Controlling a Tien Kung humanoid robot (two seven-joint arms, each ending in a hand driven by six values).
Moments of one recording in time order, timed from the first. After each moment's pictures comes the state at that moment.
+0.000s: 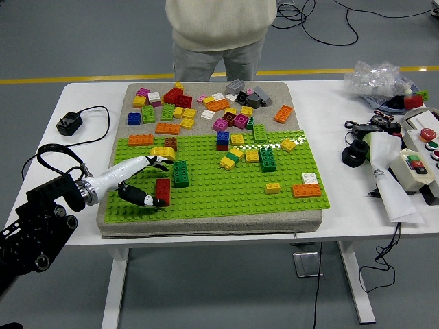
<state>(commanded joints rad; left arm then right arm) -0.53 0.19 -1.17 -0.79 2.02 -0.20 -0.40 0.16 -0.13 1.44 0.18 -0.93 -0.13 -0.17</state>
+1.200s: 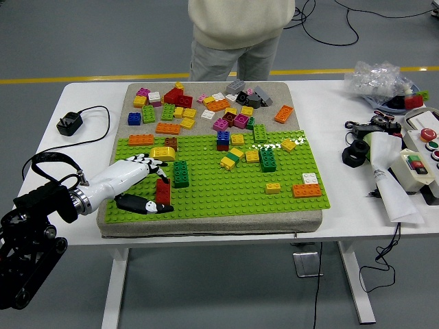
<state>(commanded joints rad) -0.34 0.27 -1.17 -1.21 2.27 -0.18 -0.29 0.16 -0.13 1.44 0.18 -0.93 -0.13 -0.17</state>
